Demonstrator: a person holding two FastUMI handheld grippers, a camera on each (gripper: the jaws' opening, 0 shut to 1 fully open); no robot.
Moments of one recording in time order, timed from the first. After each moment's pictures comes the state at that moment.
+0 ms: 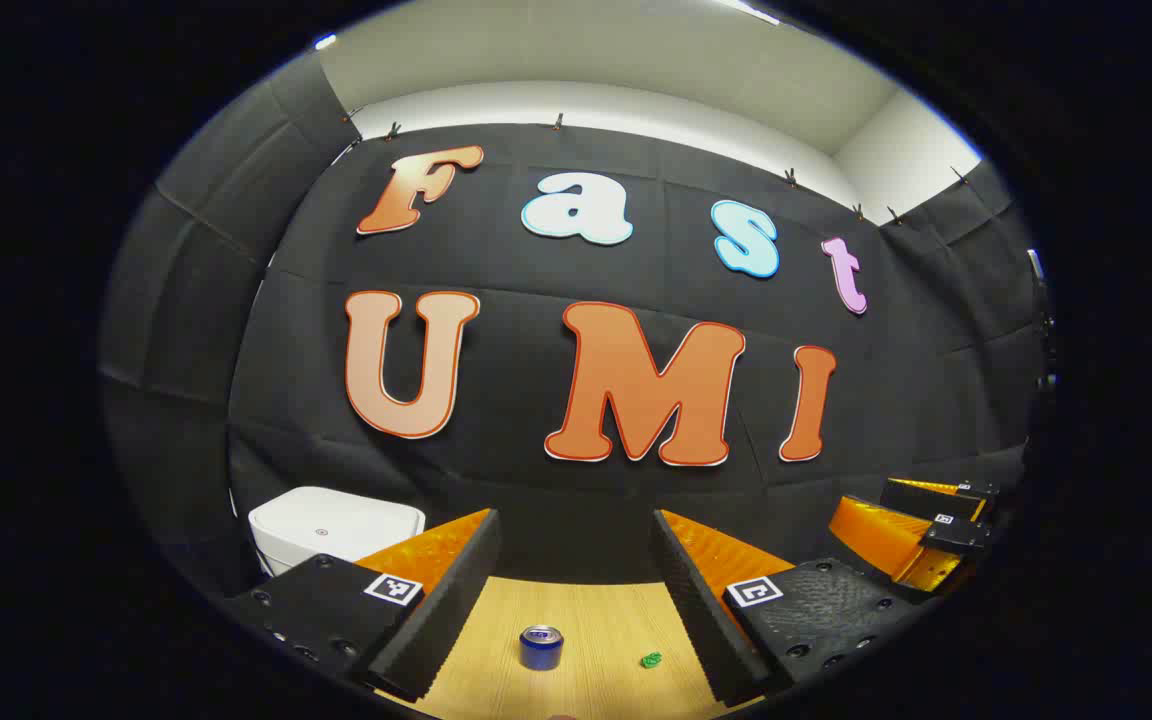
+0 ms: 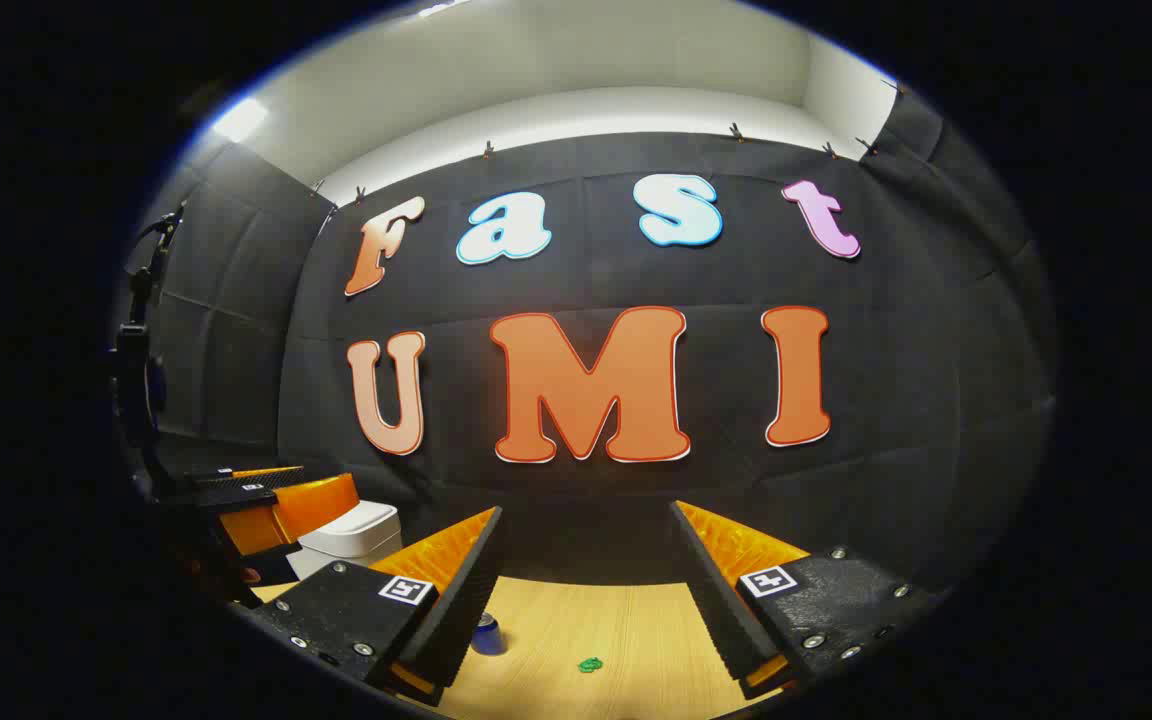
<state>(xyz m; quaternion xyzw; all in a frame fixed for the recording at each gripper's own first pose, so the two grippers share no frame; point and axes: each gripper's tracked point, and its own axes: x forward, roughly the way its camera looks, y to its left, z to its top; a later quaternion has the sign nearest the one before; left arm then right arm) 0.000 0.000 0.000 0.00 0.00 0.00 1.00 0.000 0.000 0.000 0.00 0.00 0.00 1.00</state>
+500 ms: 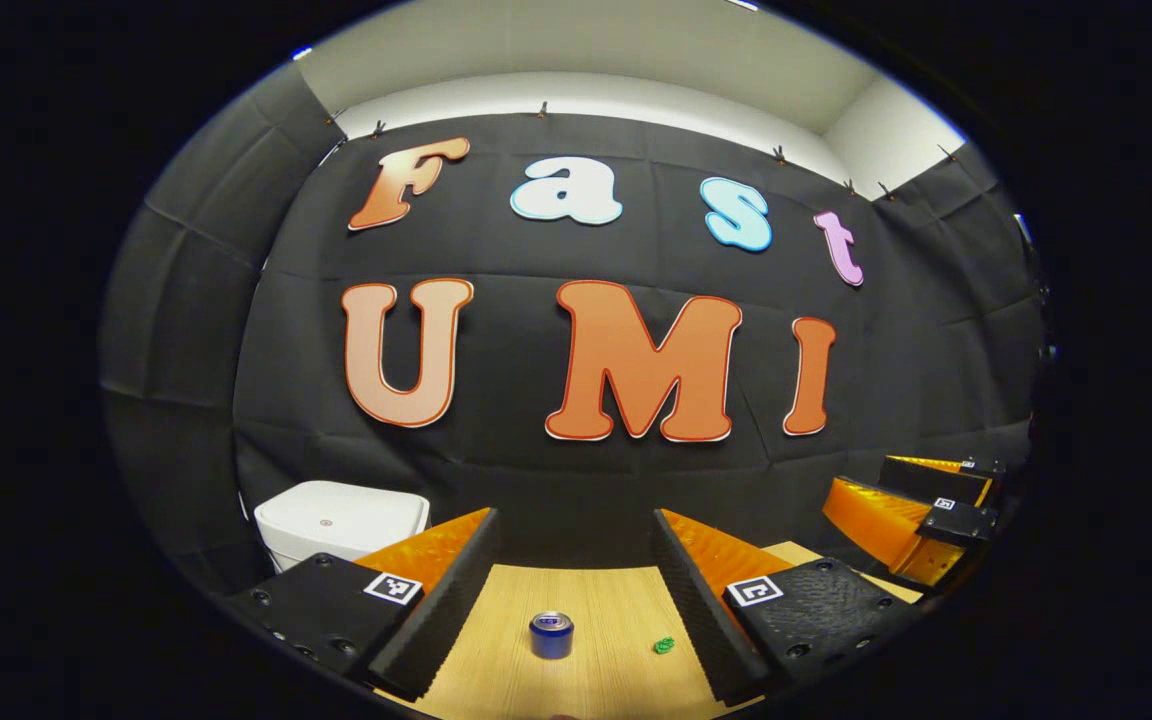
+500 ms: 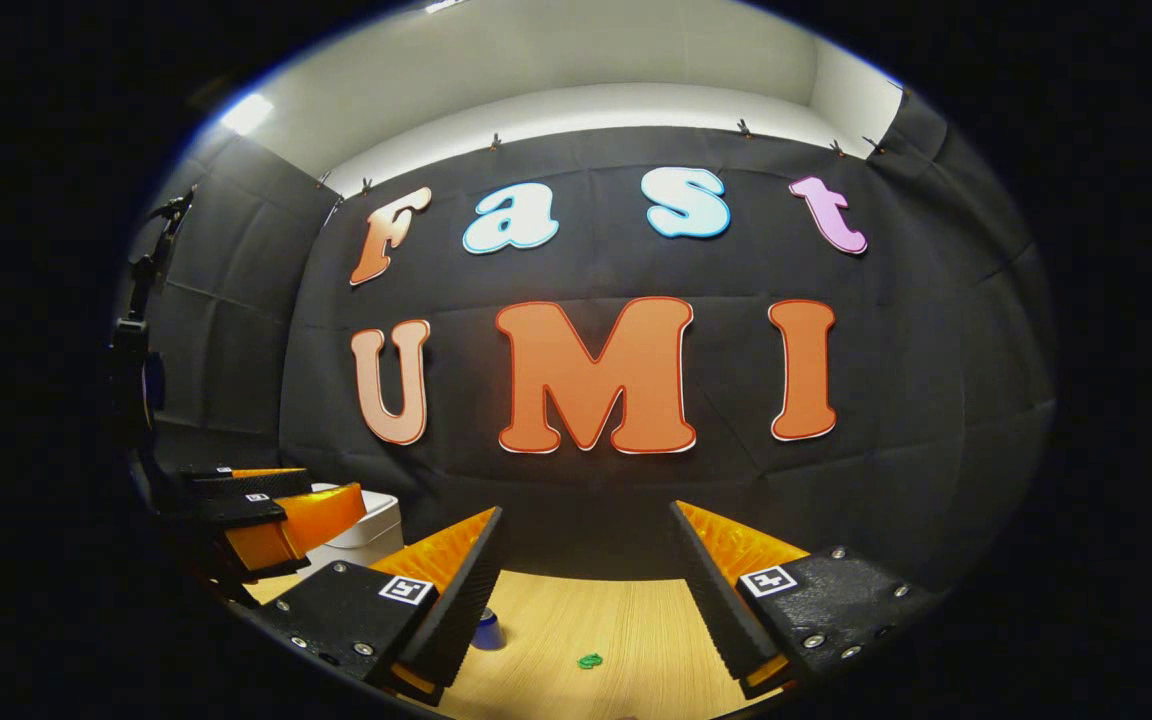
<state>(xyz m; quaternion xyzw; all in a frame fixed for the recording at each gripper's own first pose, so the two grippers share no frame) -0.004 -0.007 -0.016 0.03 0.02 0.00 1.00 -0.003 0.003 -0.005 -0.01 0.00 0.01 1.00</state>
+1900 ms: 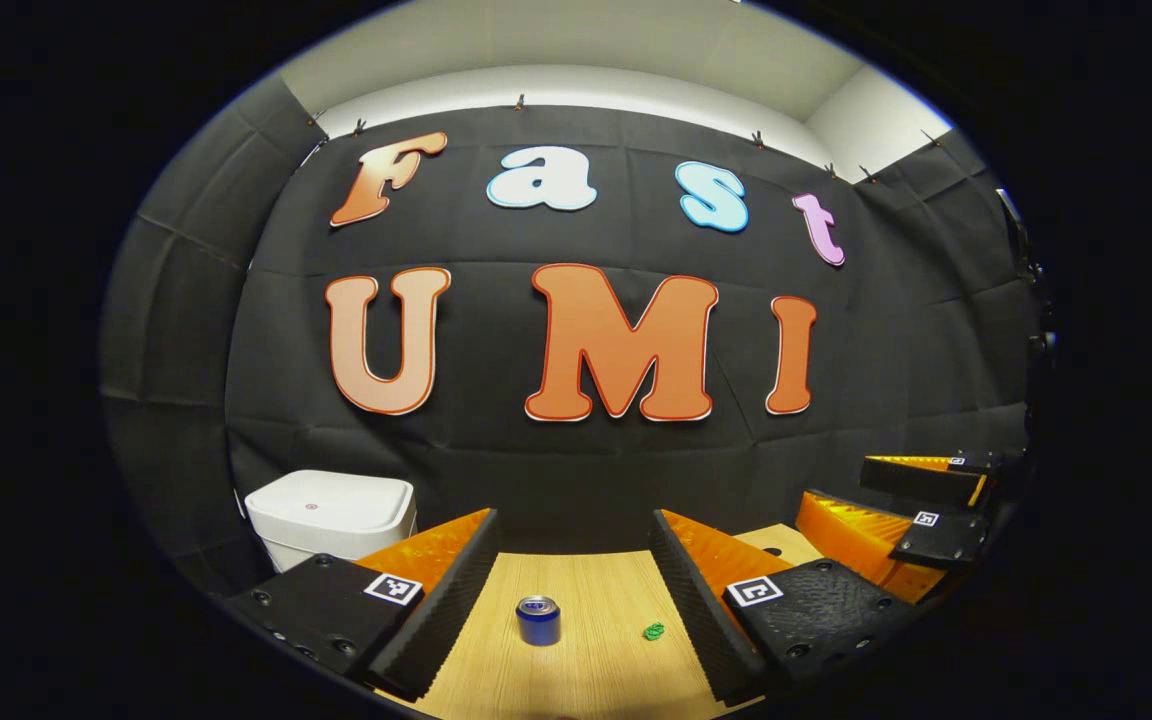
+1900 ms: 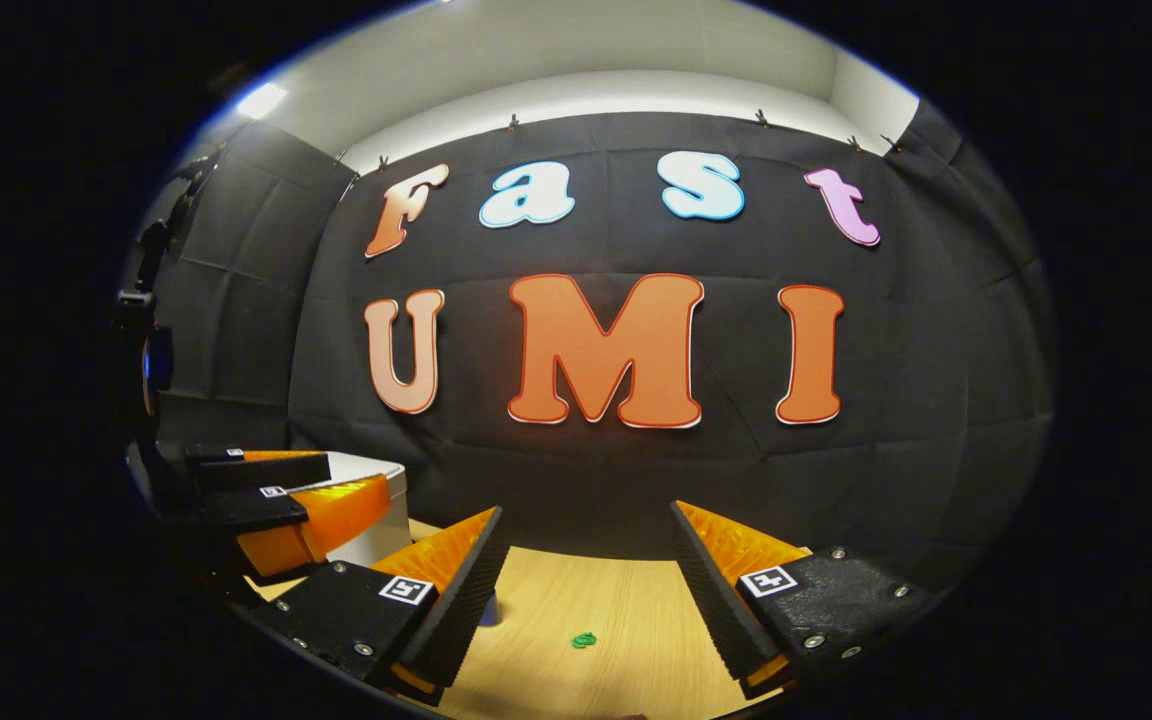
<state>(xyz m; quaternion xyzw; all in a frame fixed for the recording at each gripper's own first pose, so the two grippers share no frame) -0.016 -0.035 -0.035 0.04 0.04 -0.01 1.00 -0.019 -0.003 -0.030 -0.04 0.04 0.02 1.00</state>
